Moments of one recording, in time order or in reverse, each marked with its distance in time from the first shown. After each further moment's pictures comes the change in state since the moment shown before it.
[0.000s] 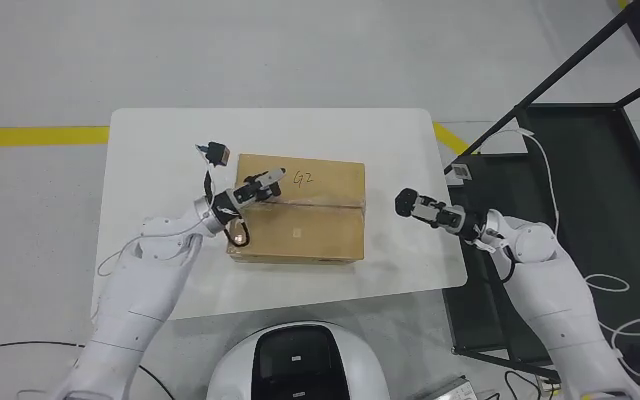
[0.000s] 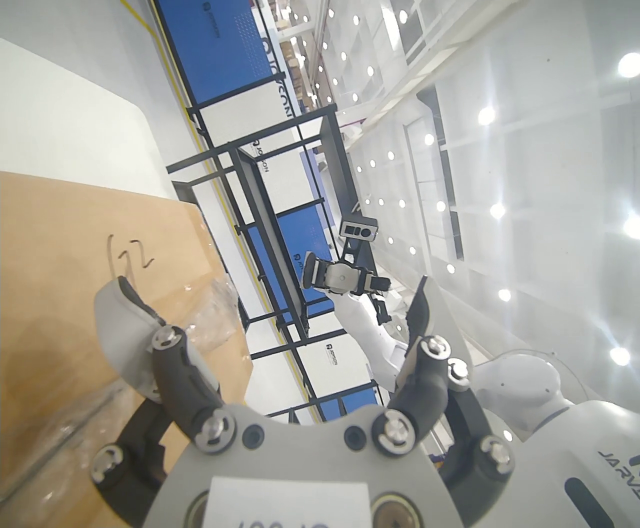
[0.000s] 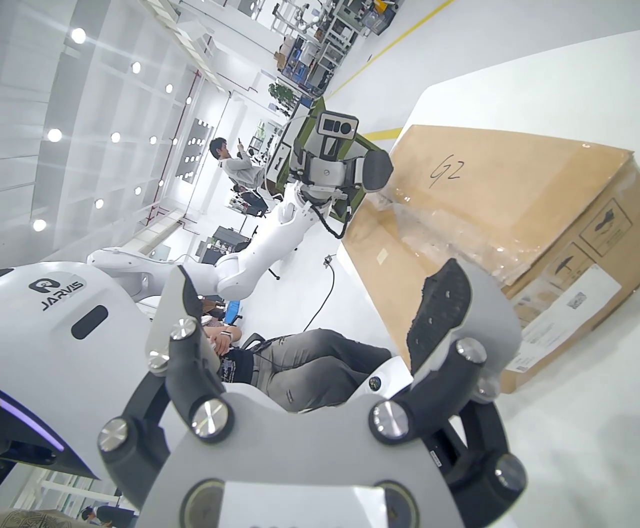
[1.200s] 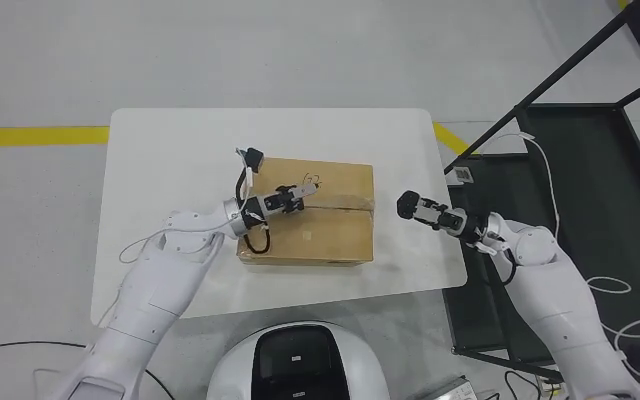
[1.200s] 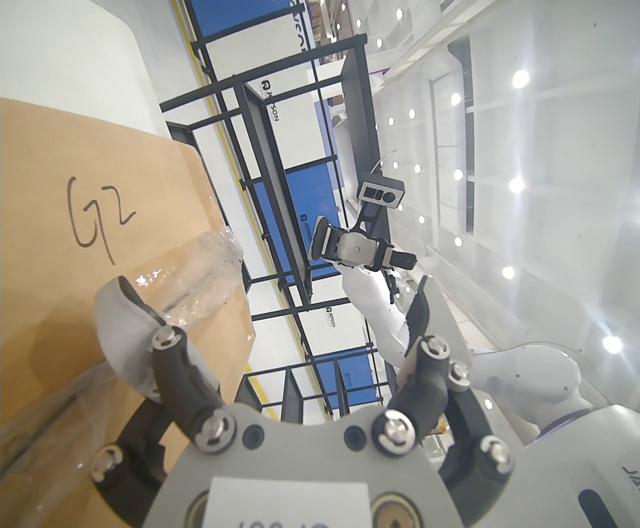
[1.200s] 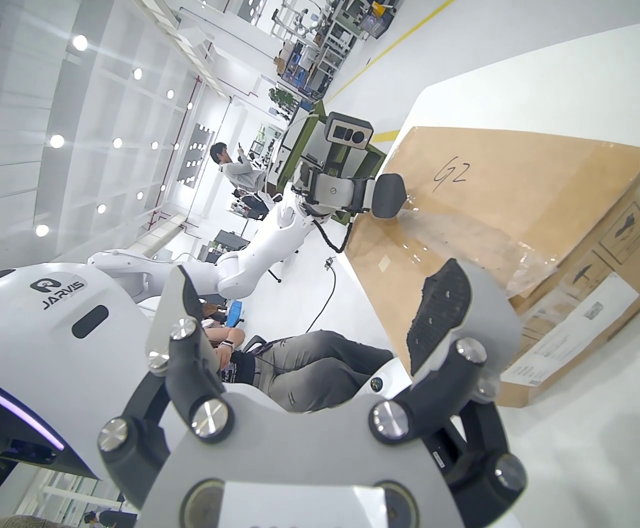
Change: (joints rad) left arm -0.084 -0.042 0.151 0.049 -0.001 0.066 -0.063; right arm -0.018 0.022 -0.011 0.018 0.020 -0.024 -0.024
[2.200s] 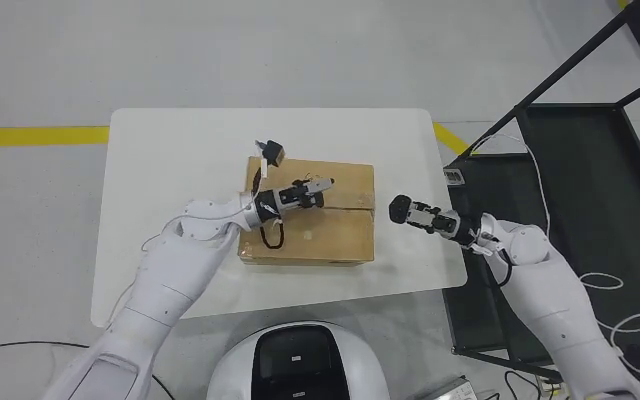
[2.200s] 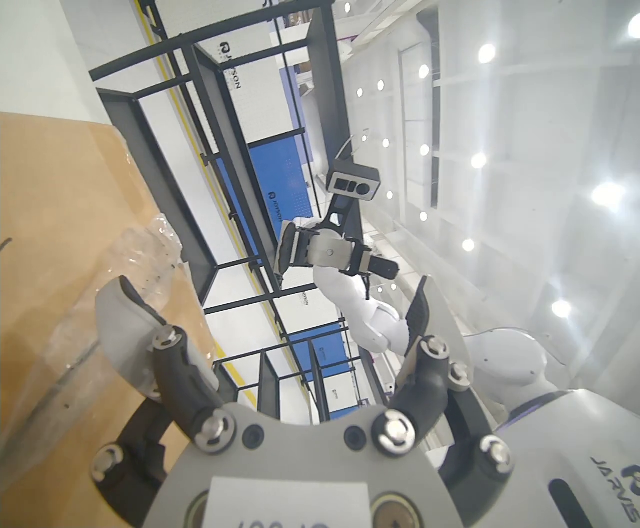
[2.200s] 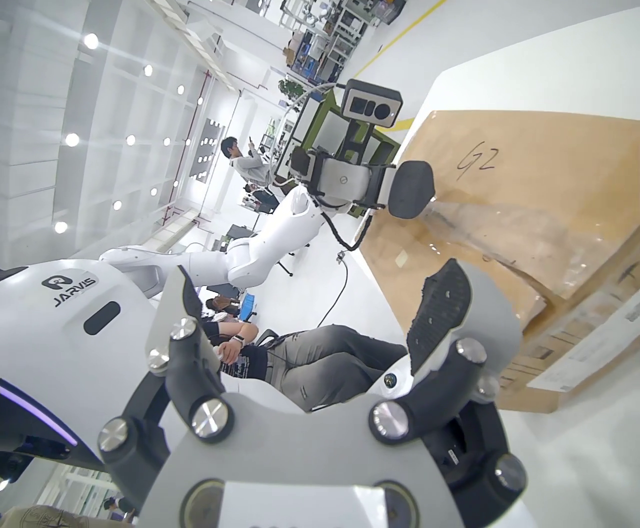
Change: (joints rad) left arm -0.077 -0.047 0.039 0.098 -0.168 -0.069 -0.086; right arm 0.035 0.008 -0.079 -0.020 0.058 0.026 0.026
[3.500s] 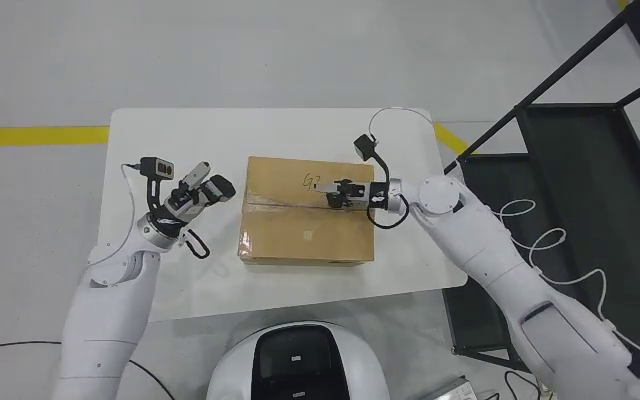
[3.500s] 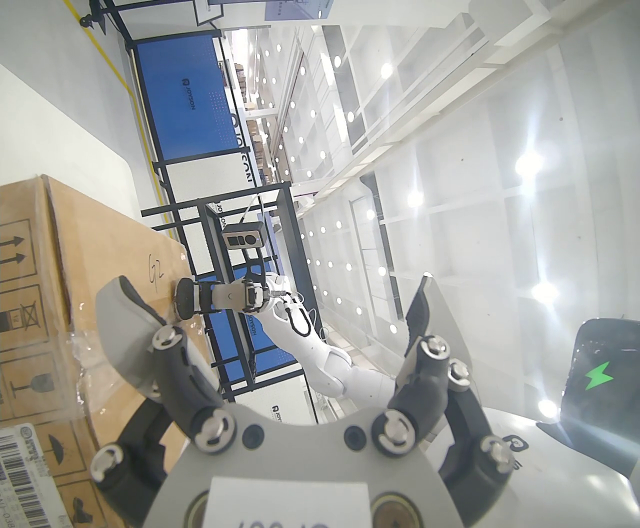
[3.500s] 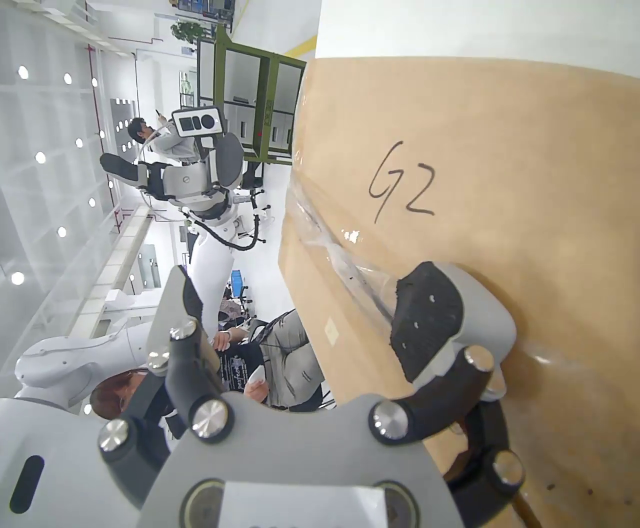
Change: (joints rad) left arm 0.329 0.119 -0.462 -0.193 -0.137 -0.007 0.004; right arm 0.511 -0.173 -0.514 0.332 -0.257 0.359 -0.212
